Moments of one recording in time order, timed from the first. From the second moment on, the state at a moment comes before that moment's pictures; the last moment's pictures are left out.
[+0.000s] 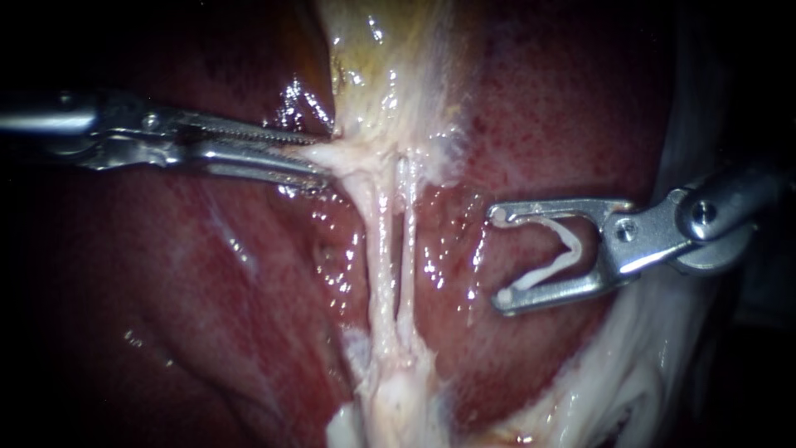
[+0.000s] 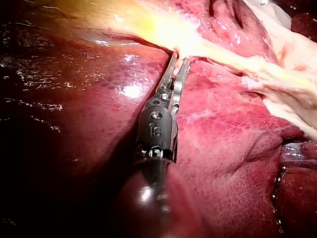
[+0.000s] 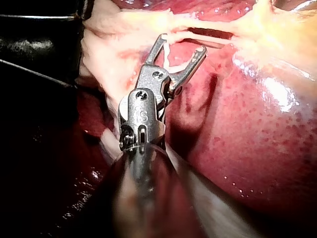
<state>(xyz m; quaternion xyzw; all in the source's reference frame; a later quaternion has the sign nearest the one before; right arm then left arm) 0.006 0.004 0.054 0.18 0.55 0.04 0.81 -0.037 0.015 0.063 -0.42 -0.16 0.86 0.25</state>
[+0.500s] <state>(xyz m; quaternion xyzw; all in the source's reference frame) 0.006 0.004 0.054 0.18 0.55 0.04 0.81 -0.038 0.015 0.058 -0.41 -0.18 0.85 0.28</state>
